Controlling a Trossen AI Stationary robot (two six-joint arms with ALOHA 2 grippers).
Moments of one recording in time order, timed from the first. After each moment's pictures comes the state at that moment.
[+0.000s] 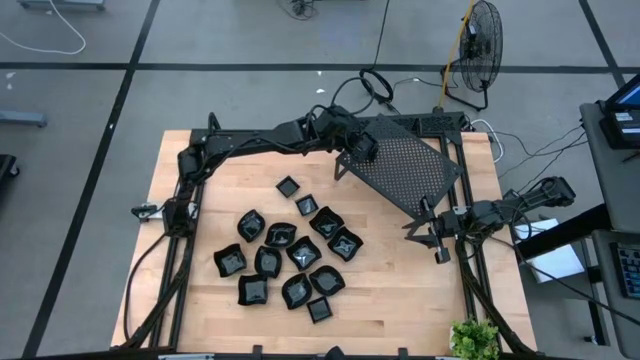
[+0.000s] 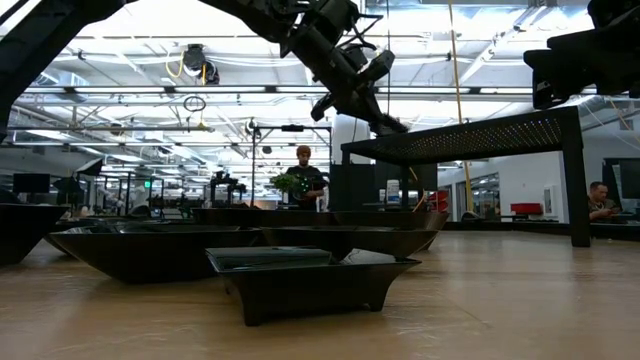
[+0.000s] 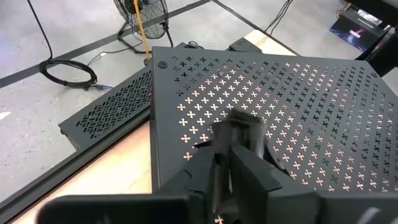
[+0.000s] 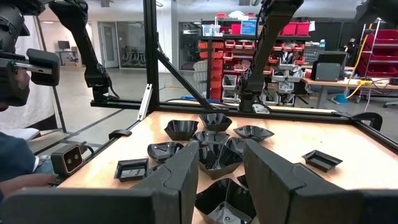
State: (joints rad) left arm 0.35 2.07 1.85 -0.34 -0.14 -0.37; right arm 0.36 0.14 0.02 0.19 0.18 -0.02
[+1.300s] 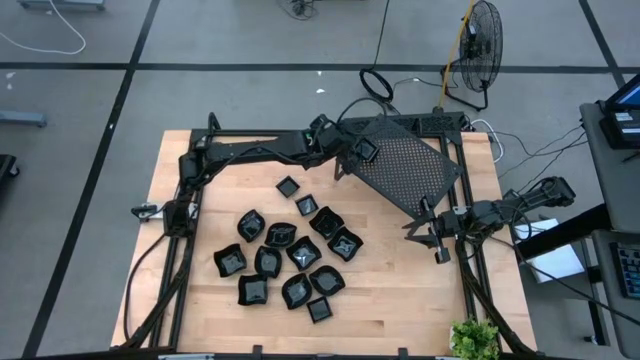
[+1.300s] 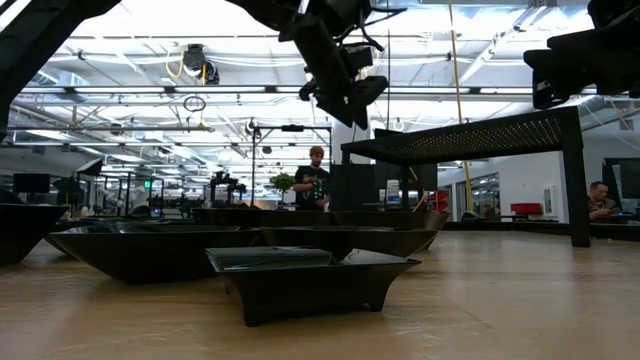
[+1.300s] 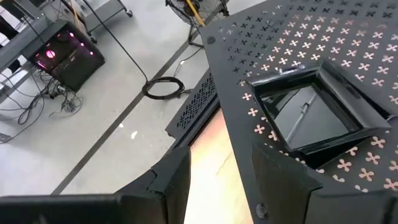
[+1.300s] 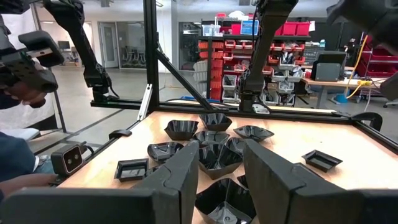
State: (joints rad) left arm 0.27 2.06 1.85 -0.49 -0.51 -0.03; right arm 0.36 0.14 0.02 0.19 0.18 -0.02
